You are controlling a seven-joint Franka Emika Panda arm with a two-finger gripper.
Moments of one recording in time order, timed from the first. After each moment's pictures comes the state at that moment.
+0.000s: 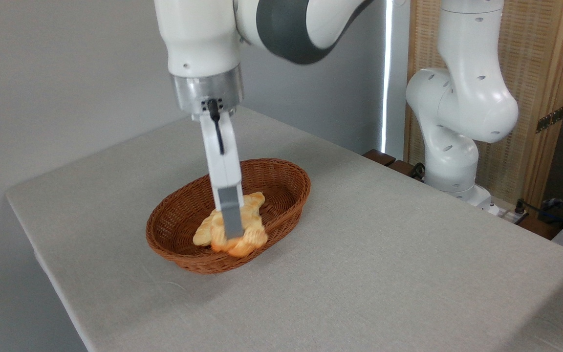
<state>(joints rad) -0.18 -0.02 0.18 -1.85 -0.03 1.89 1.23</state>
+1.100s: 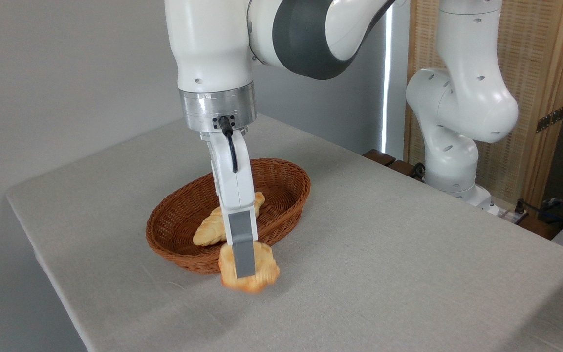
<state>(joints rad) -0.18 -0.01 0.24 -1.87 0.06 1.98 1.25</state>
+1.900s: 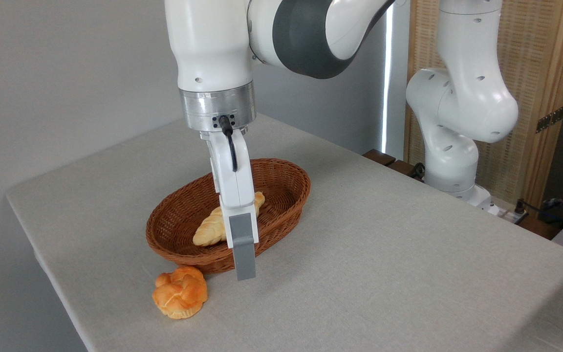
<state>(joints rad) -0.19 -0.01 0.24 -1.87 0.06 1.98 1.25</state>
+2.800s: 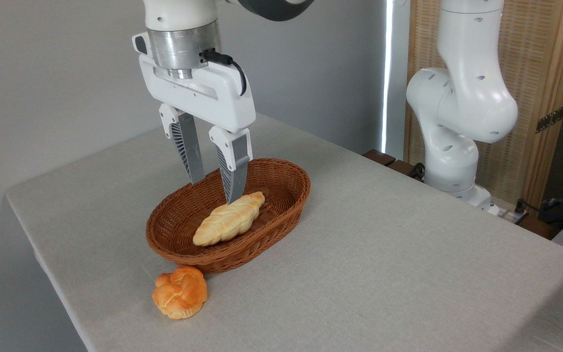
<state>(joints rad) -0.20 -0.02 0.11 -1.72 -0.04 1.73 0.58</state>
